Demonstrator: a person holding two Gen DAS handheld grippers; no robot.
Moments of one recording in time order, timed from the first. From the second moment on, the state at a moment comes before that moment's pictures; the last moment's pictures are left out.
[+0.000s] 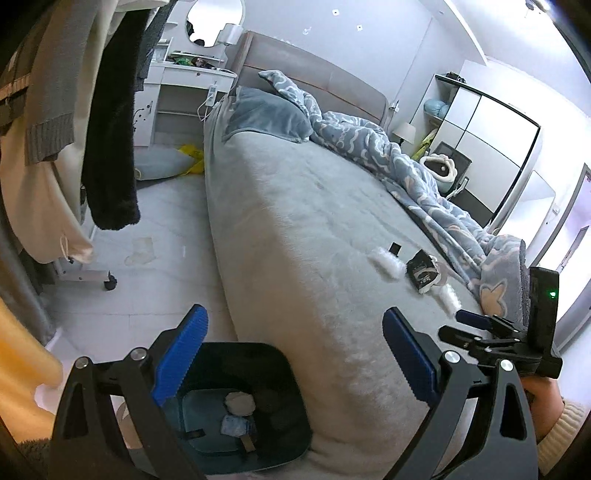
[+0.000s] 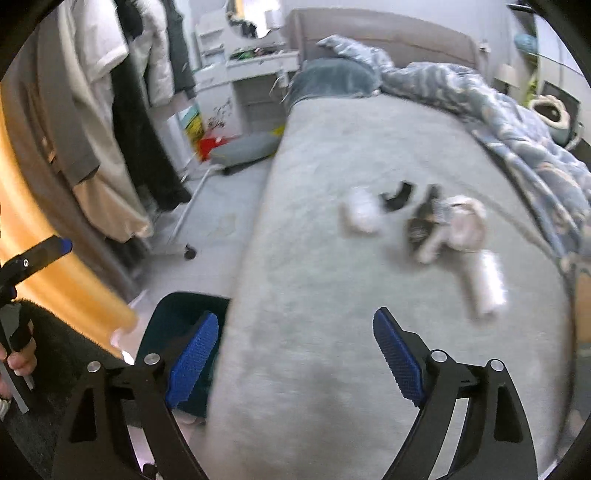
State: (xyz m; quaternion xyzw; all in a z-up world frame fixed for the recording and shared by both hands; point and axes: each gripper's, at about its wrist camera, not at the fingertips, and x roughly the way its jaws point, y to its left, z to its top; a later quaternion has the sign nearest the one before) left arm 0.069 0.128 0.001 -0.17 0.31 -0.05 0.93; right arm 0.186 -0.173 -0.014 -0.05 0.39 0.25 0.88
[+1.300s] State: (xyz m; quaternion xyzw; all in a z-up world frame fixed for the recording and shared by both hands) left arm 0.286 -0.035 -0.024 -0.05 0.37 -0.17 0.91; right arm 0.326 -0.276 -0.034 -0.09 0.37 0.21 0.90
